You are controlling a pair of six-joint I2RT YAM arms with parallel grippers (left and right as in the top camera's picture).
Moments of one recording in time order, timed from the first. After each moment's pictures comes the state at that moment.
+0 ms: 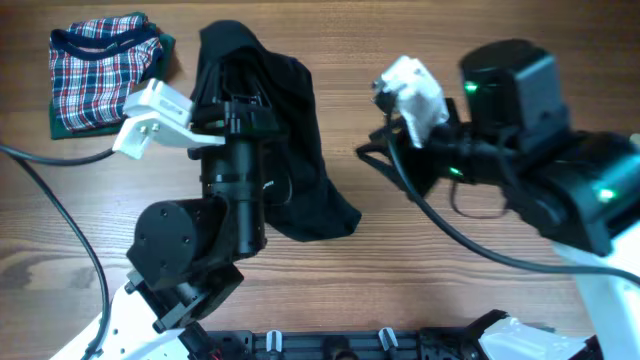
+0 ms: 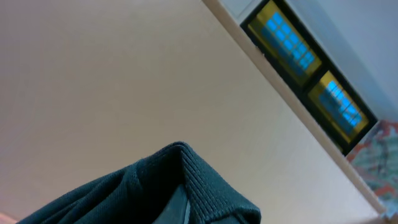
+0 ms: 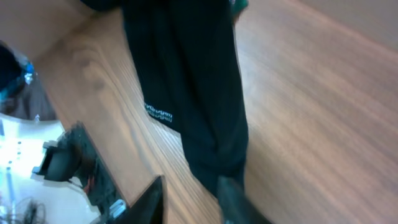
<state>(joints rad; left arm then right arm) -0.86 1.02 1.10 0.43 -0.83 -0.43 0.55 1.37 1.86 -1.25 -0.36 -0.09</state>
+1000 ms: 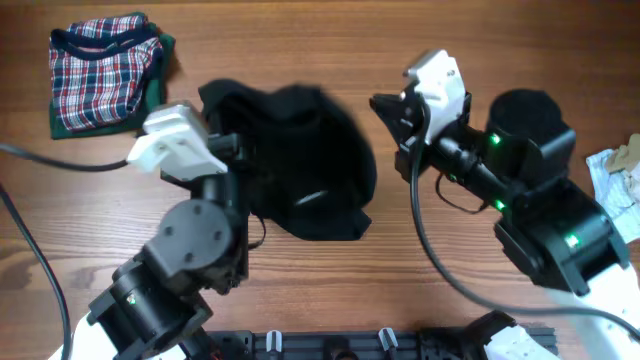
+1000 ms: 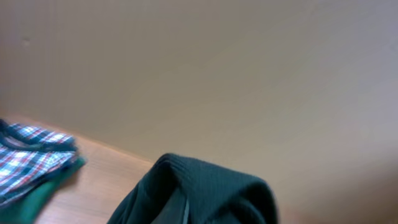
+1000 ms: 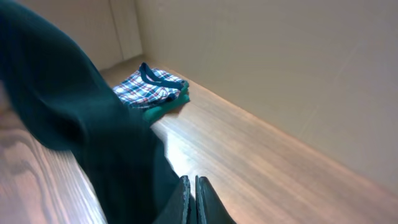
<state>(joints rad) -0.90 0.90 1.11 -0.24 -0.95 -0.42 0.50 1.08 1.33 -0.57 -0.24 -0.12</state>
